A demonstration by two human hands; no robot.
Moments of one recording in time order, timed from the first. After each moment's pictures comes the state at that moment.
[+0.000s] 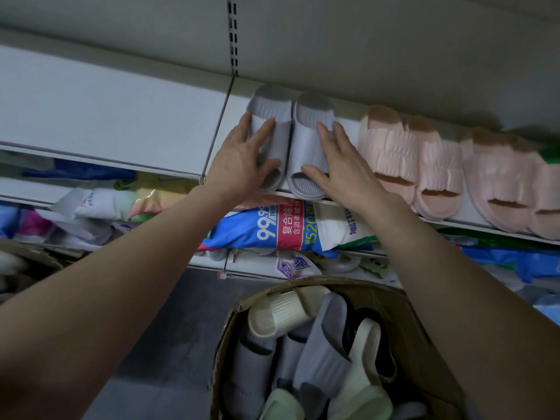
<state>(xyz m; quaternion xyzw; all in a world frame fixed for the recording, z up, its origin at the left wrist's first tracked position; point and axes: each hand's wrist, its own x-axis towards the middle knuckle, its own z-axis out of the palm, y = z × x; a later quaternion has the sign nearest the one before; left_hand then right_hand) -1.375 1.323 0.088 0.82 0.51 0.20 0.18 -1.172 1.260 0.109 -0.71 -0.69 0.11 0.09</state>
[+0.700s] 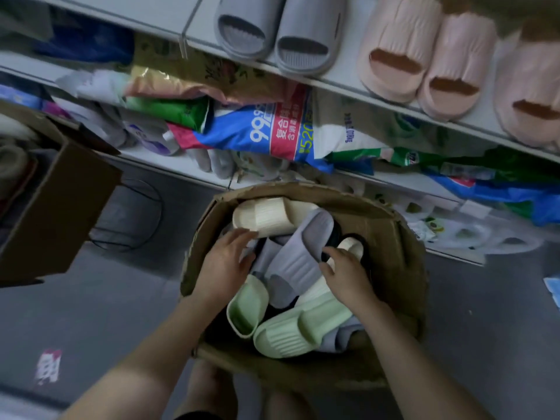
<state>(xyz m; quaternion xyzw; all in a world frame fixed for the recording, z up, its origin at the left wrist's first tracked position) -1.395 0.984 -0.054 0.74 0.58 0.15 0.30 -1.141 0.948 -0.061 -0.74 -0.54 0.39 0.00</state>
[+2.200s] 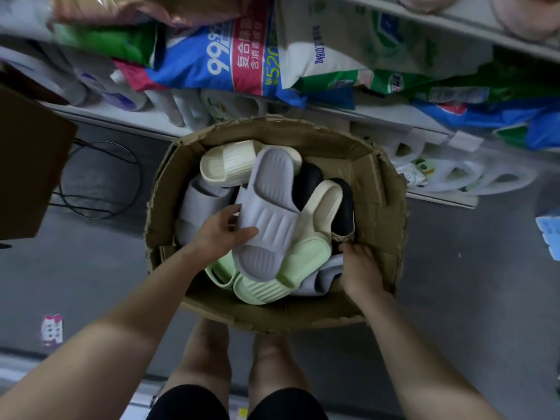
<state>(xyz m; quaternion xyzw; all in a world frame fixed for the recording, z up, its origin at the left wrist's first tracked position) -1.360 0.948 -0.081 0.49 0.61 0.05 0.62 -1.078 0.831 -0.110 -0.78 -0.51 0.33 -0.19</state>
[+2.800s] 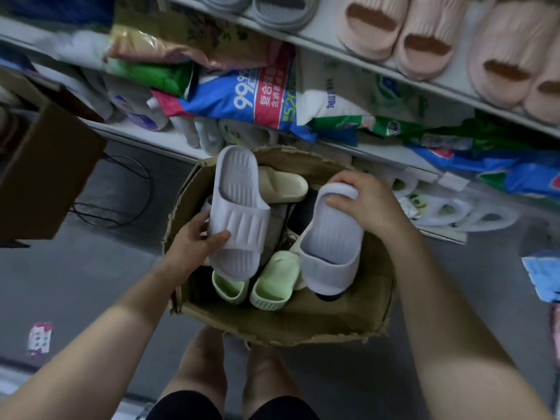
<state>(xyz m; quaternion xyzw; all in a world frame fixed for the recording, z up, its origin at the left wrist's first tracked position) -1.410 0.942 -0.035 0.38 0.64 0.22 0.63 -1.092 0.979 0.045 -0.69 -0.62 0.36 0.12</state>
